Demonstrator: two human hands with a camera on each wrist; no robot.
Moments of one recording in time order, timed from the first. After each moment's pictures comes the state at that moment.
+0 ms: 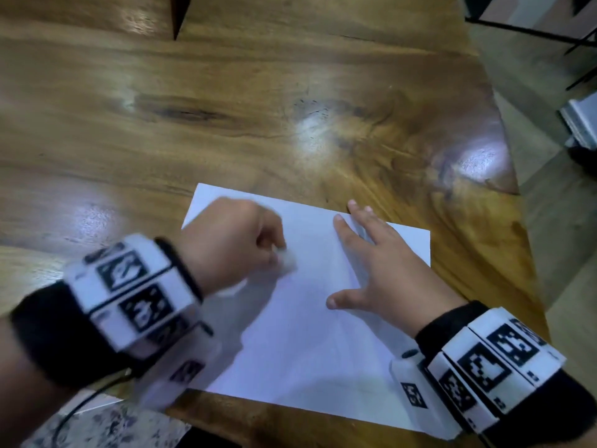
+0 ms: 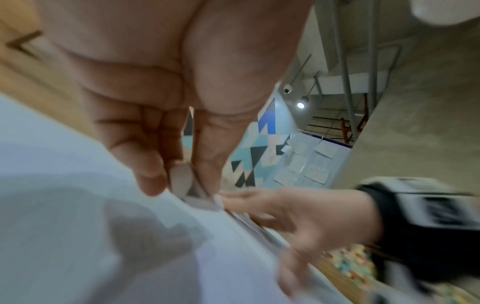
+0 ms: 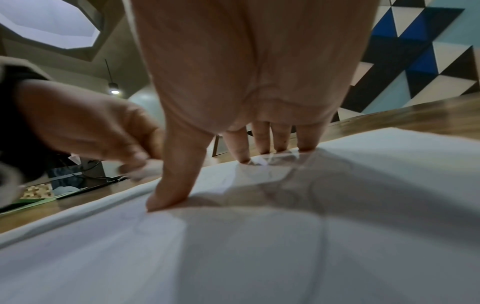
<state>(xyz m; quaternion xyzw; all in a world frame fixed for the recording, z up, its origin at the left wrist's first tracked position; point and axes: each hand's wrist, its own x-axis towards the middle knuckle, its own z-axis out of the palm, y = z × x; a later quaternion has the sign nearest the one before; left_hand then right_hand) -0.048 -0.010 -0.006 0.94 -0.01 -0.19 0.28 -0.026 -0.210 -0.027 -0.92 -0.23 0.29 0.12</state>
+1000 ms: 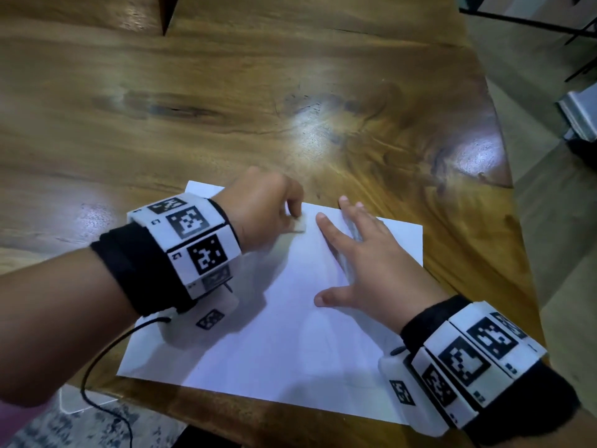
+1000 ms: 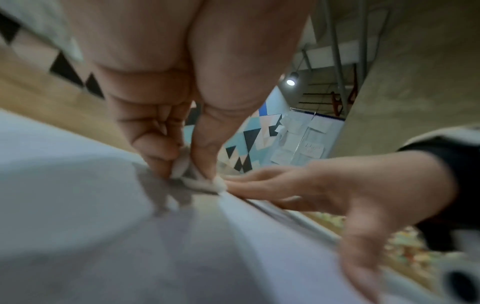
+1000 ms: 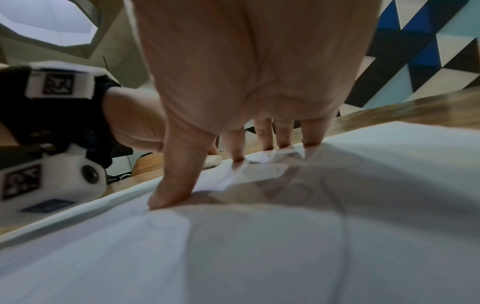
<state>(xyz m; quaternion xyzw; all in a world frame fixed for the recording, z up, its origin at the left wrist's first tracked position) -0.010 -0.036 -0.010 0.95 -0.02 -0.16 0.25 -0.028 -0.208 -0.026 -0.92 -0.24 0.29 0.11</state>
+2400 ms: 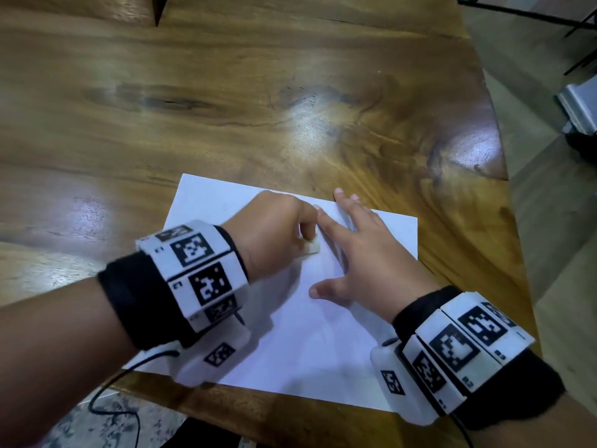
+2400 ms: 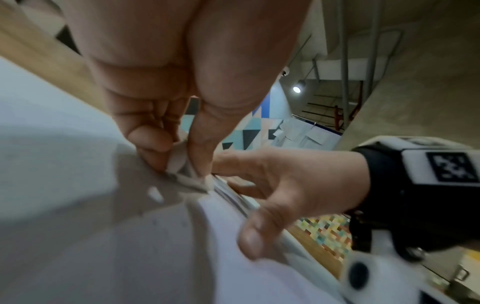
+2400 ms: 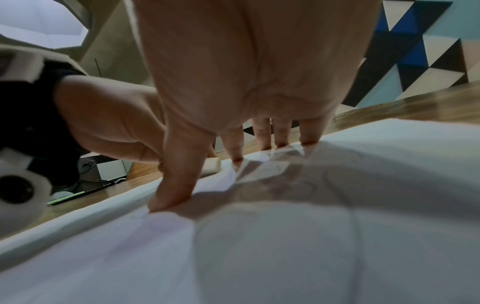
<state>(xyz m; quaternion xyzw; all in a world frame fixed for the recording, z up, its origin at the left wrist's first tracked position) -0.029 -0.054 -0.014 0.94 -0.06 -0.19 0.28 -0.029 -0.208 -0.027 -0.92 -0.22 0.29 0.13</state>
